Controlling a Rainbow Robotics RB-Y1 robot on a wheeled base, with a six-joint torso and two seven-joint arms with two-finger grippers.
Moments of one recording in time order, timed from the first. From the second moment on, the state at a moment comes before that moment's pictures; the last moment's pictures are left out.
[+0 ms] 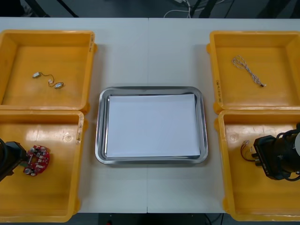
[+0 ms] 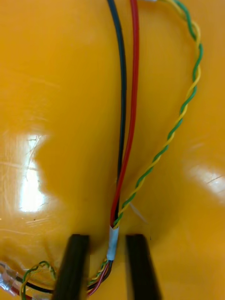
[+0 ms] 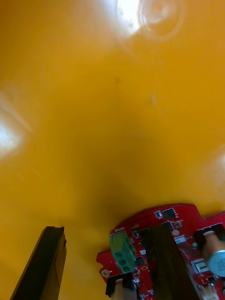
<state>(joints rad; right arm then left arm) 0.00 -0.42 -0.17 -1.93 -0.55 1.59 0.25 0.05 0.48 0.33 -1.92 0.53 1.63 -0.84</state>
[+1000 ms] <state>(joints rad) -0.02 -0.43 -0.18 -1.95 -0.66 1.68 0.25 0.06 0.46 0.33 -1.92 0.53 1.60 -0.84</state>
